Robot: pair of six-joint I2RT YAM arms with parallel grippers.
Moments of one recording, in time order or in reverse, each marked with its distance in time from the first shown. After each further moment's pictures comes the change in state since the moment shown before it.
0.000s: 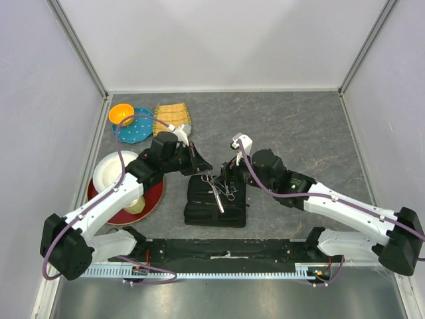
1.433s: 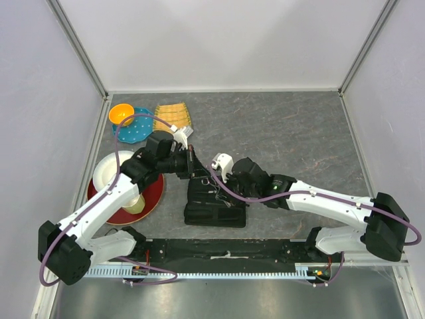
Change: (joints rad) left arm 0.019 -0.042 0.059 -0.156 0.147 0.114; right arm 0.073 0.139 0.001 -0.126 -0.058 -0.182
